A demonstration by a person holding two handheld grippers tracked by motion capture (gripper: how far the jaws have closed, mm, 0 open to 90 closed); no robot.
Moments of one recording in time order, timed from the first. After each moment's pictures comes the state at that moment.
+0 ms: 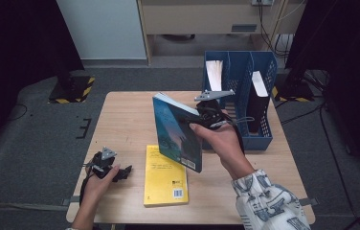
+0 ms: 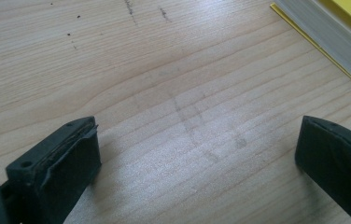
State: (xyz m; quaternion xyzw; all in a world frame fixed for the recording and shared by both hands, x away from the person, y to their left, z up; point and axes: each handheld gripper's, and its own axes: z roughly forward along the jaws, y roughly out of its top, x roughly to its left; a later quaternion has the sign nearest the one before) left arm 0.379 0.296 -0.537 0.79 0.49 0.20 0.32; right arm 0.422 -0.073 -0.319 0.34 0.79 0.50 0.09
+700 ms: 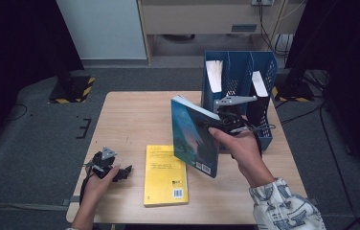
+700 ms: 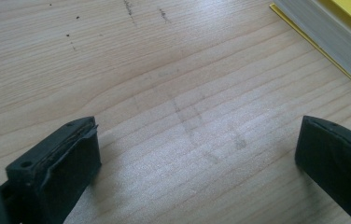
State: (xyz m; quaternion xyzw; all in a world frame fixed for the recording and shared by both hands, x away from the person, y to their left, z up) left arm 0.379 0.296 -0.537 0.78 0.49 0.20 0.32; right arm 0.408 -0.121 -0.323 0.37 0.78 0.50 0.09
